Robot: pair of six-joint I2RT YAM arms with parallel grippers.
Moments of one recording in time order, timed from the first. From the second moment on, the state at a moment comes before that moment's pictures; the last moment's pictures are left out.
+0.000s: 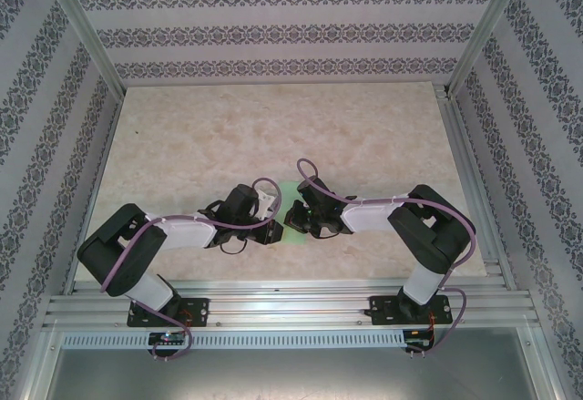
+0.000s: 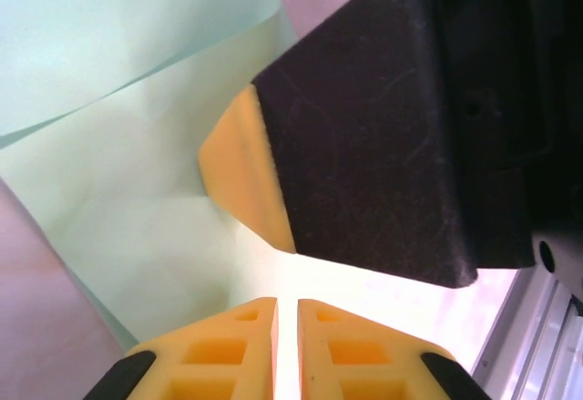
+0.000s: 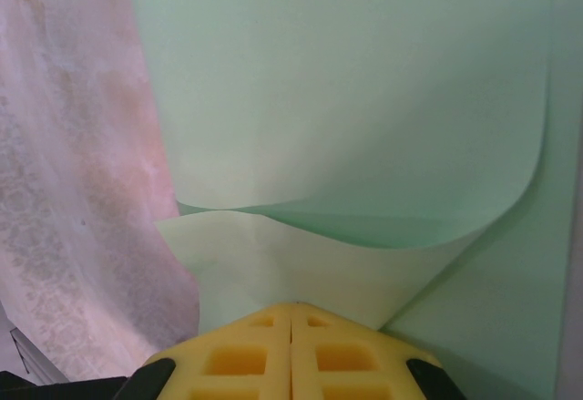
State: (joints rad) left arm -0.70 1.54 0.55 0.15 0.48 -0.48; right arm 0.78 1.73 0.74 0.05 -0.27 1.11
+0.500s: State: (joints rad) left arm -0.70 1.58 0.55 0.15 0.45 -0.45; right arm 0.78 1.73 0.74 0.05 -0.27 1.11
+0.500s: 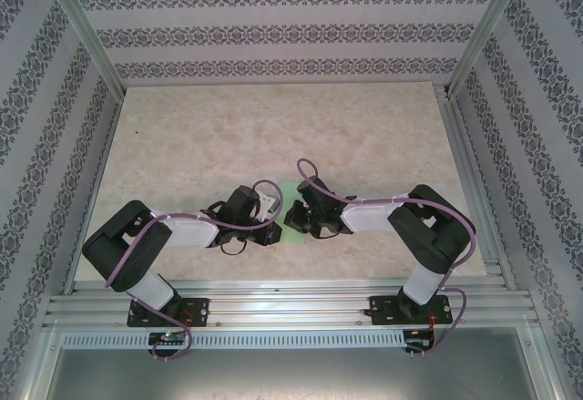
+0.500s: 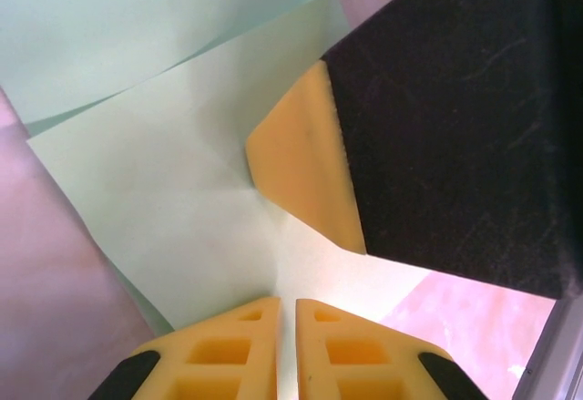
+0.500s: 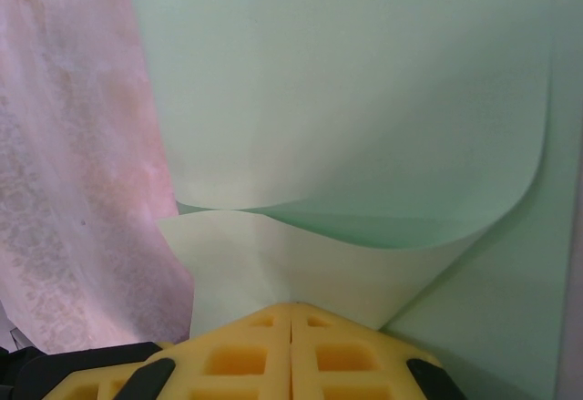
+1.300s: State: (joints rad) left arm -0.70 1.59 0.53 0.19 0.45 -0.45; right arm 0.75 1.49 0.79 -0.20 -0.24 0.96
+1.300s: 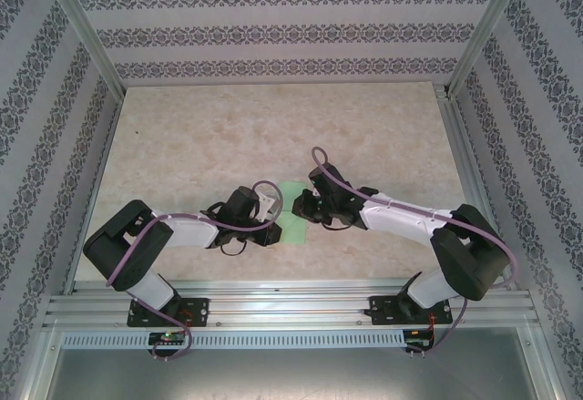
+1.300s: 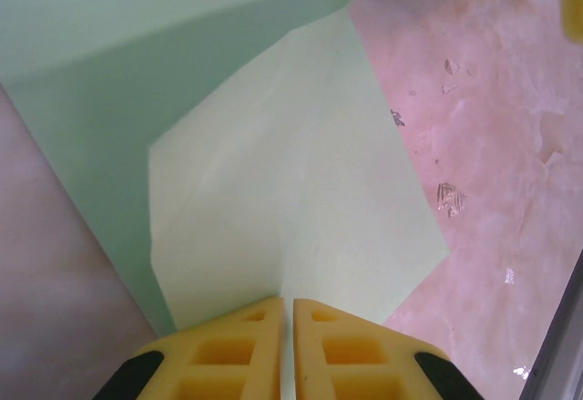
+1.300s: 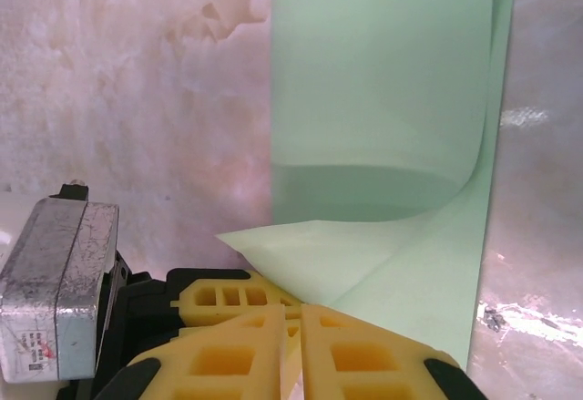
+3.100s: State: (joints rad) left arm -0.70 1.53 0.52 0.19 0.48 -0.43; right arm 0.63 1.67 0.82 -0.24 -0.15 0.81
